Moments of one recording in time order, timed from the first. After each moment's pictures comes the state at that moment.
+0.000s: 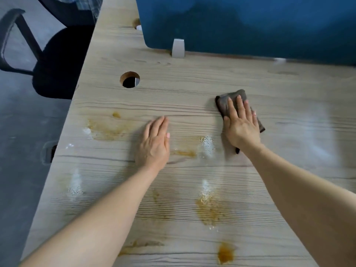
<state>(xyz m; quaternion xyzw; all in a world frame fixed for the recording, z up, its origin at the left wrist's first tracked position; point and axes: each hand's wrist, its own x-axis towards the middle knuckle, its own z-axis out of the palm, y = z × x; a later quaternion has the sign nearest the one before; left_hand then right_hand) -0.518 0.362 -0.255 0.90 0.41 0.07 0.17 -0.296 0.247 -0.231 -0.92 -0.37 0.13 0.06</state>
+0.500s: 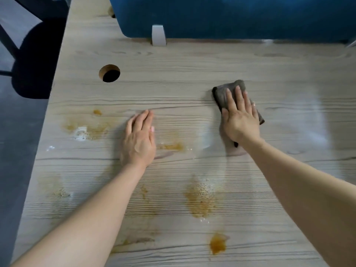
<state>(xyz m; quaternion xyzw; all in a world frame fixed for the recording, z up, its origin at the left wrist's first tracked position) -0.516 0.359 -0.250 0.90 0.42 0.08 0.14 -0.285 0.218 -0.237 -0.93 -0.36 0.10 0.08</state>
